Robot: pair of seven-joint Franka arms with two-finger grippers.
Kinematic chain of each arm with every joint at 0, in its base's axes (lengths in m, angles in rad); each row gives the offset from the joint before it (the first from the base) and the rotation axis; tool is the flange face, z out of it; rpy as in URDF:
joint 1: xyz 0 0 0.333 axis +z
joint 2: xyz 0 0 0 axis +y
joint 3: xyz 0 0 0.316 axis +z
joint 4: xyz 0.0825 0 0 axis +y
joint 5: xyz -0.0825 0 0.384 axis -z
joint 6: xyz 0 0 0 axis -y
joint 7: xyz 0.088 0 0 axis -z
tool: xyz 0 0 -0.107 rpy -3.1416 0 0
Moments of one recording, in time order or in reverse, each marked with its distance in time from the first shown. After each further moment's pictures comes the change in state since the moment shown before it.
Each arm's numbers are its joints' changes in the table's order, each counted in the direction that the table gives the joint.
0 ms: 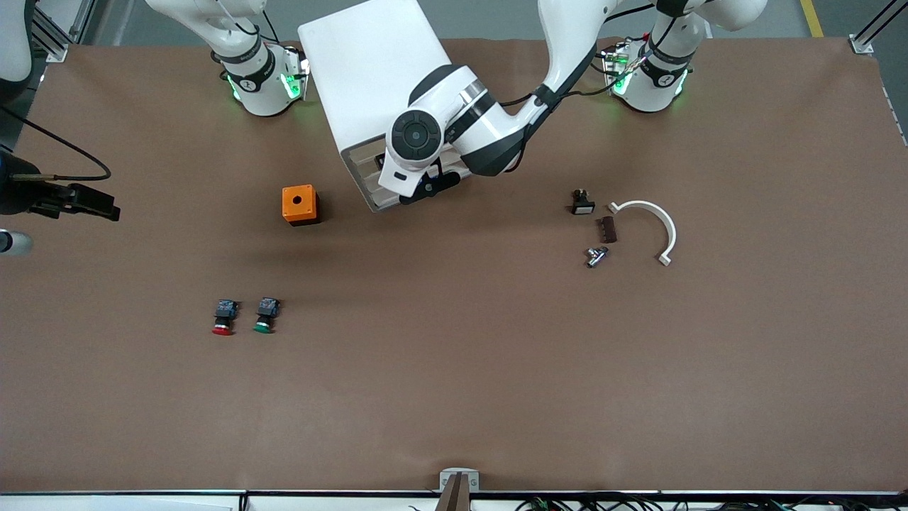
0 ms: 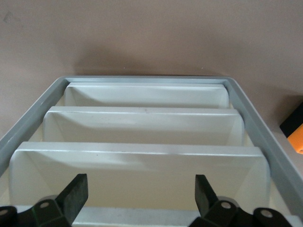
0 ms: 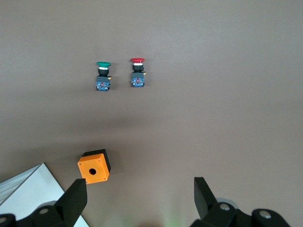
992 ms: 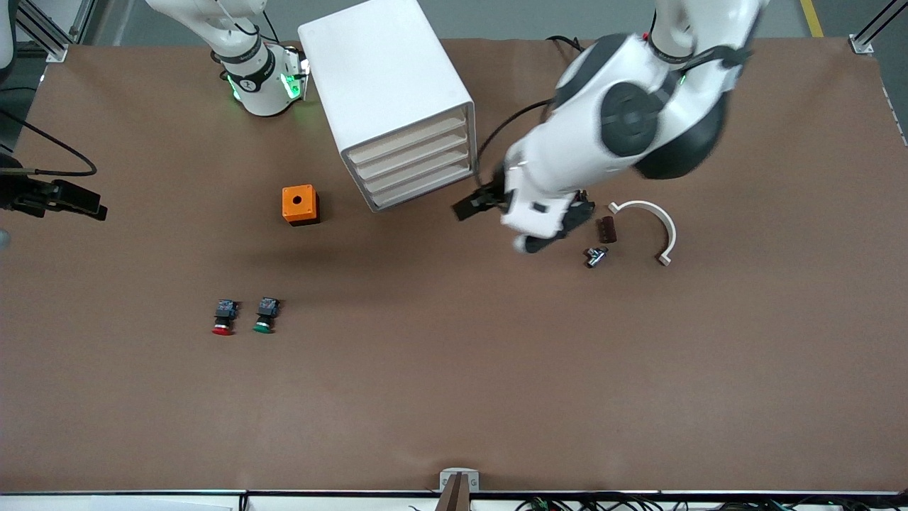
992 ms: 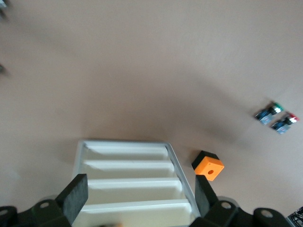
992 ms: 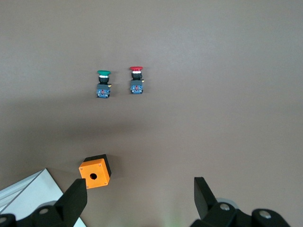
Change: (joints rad) left arm 0.385 -0.288 0.012 -0.044 -0.047 -0.114 0.173; right arm -0.011 0.000 -0.001 -0.043 -0.007 -0.004 0.001
